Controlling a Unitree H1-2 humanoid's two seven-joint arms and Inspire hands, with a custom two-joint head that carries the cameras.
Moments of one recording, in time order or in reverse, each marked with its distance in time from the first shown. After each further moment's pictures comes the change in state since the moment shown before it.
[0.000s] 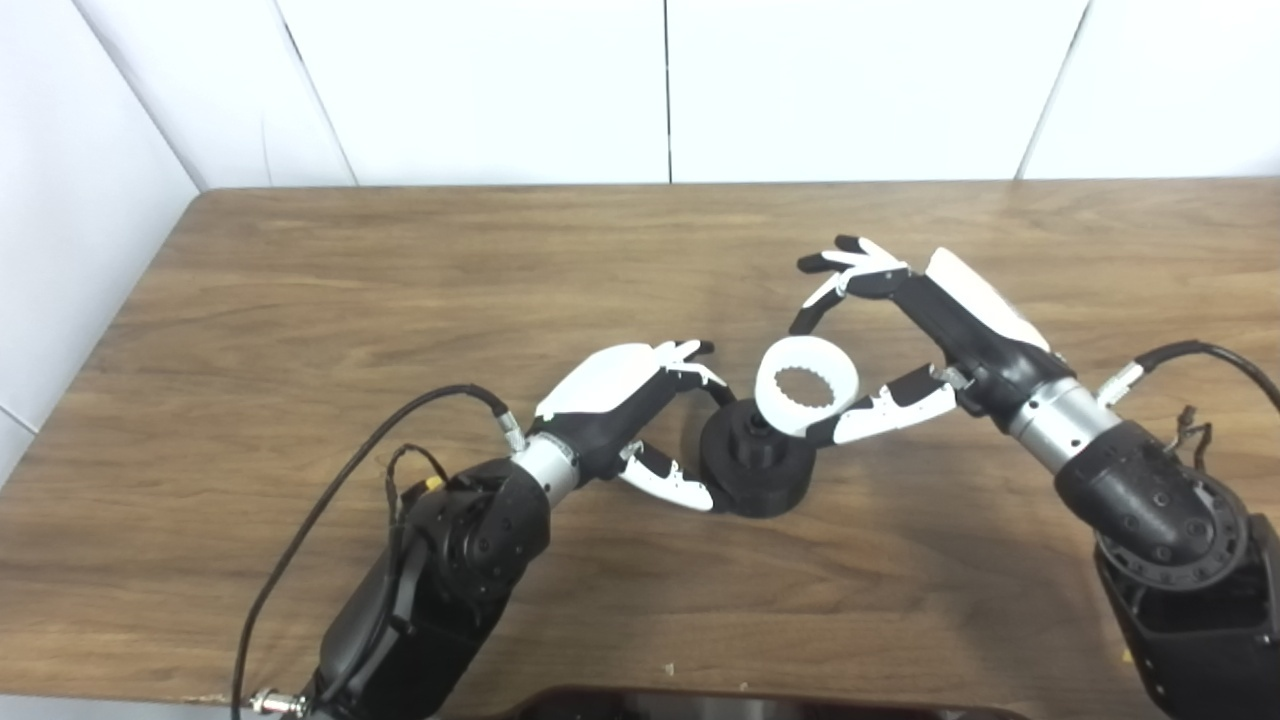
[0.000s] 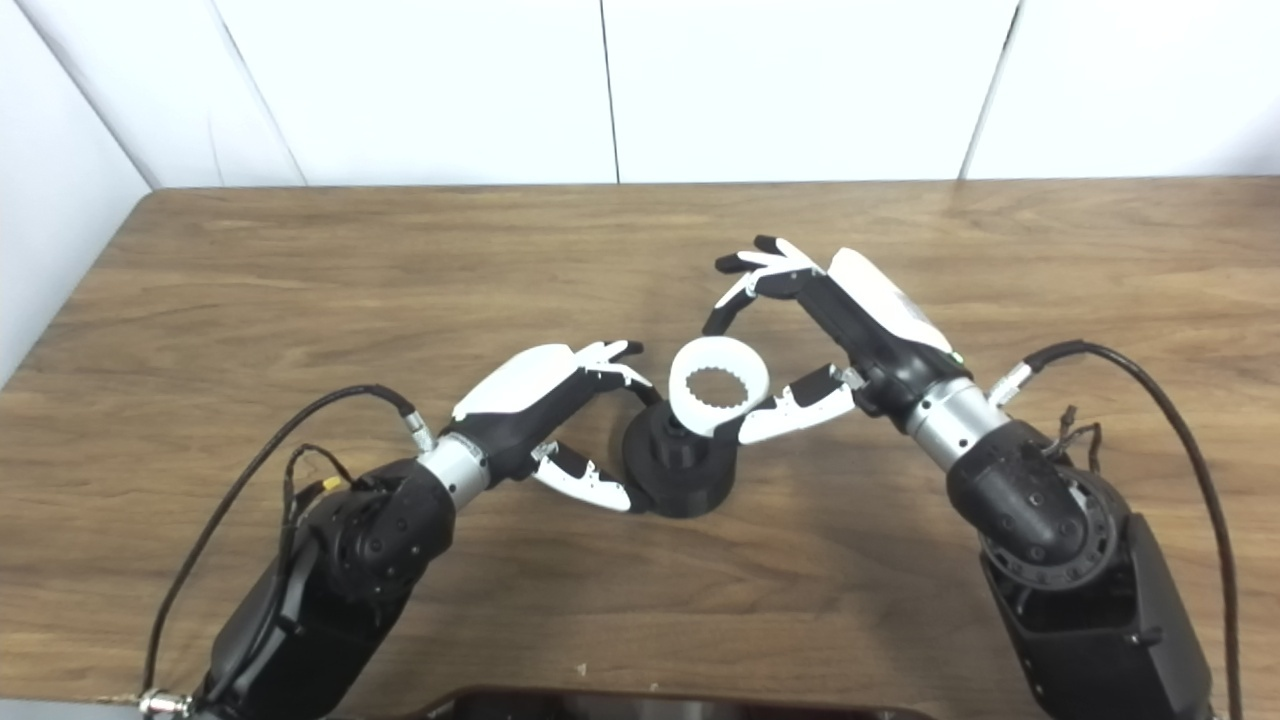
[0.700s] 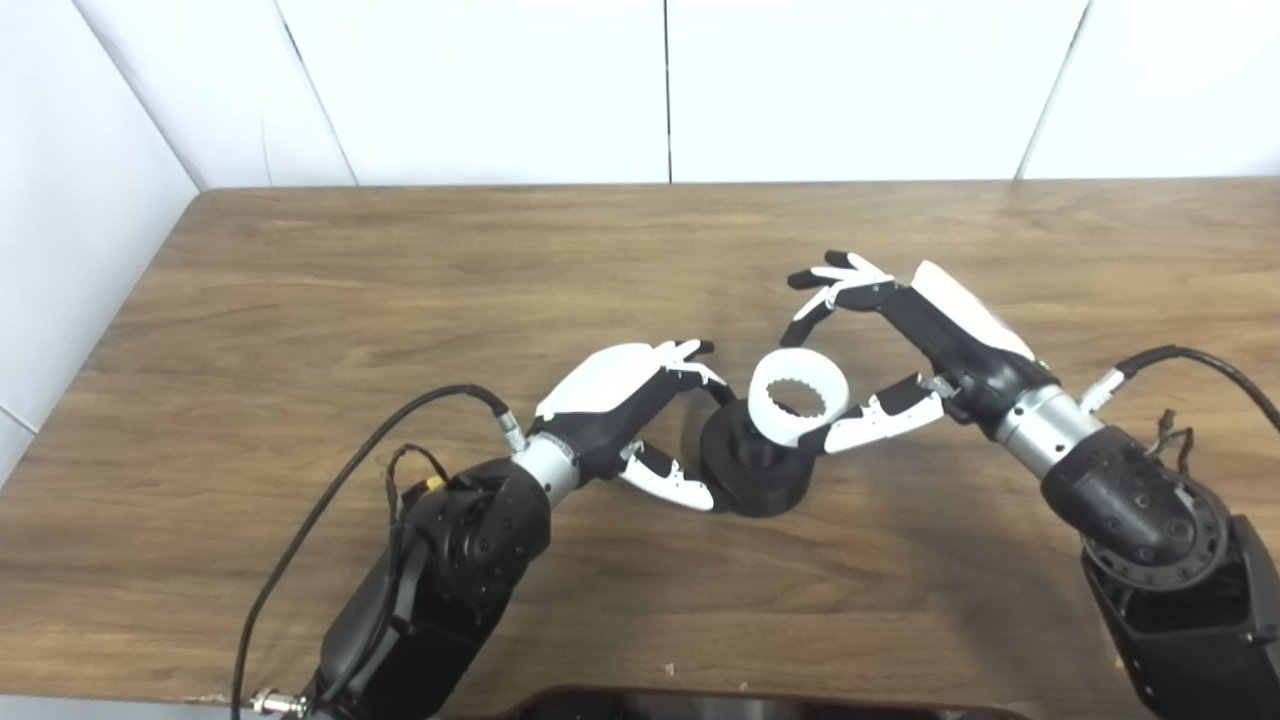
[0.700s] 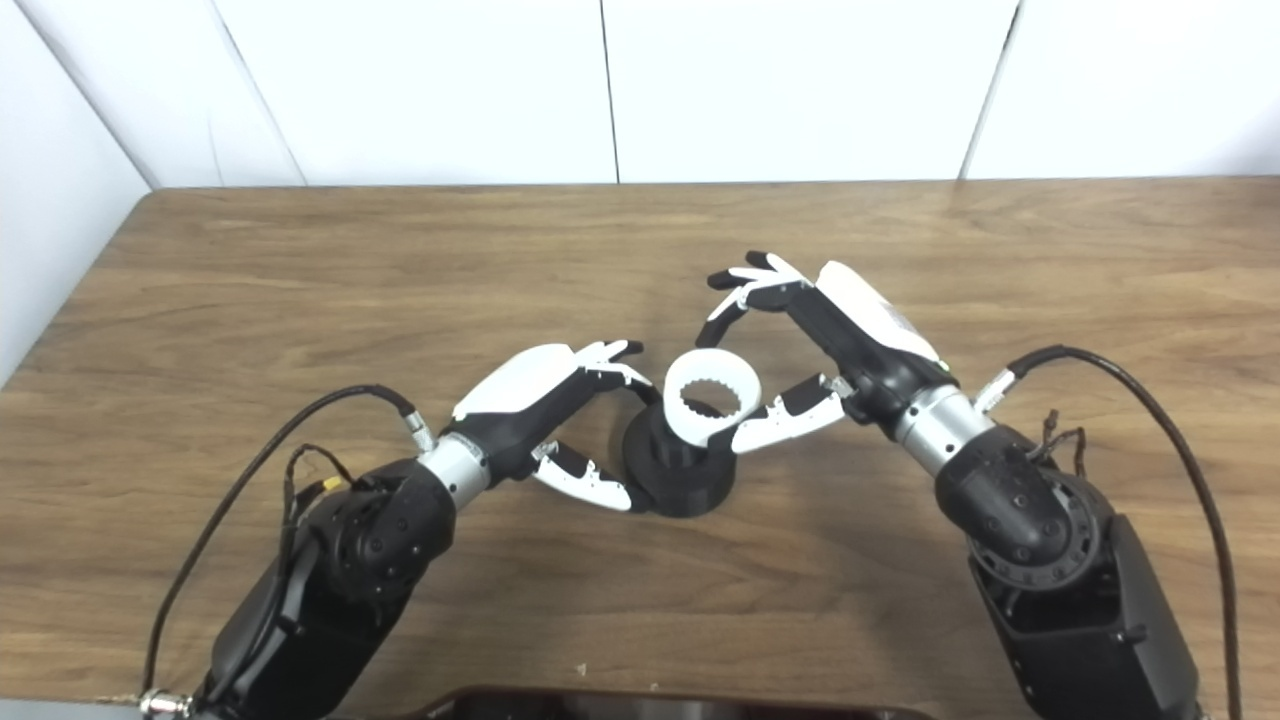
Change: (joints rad) left arm 0.000 -0.002 0.000 -0.002 0.000 0.004 0.000; right arm 0.005 0.002 0.022 0.030 -0.005 -0.003 0.000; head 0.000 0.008
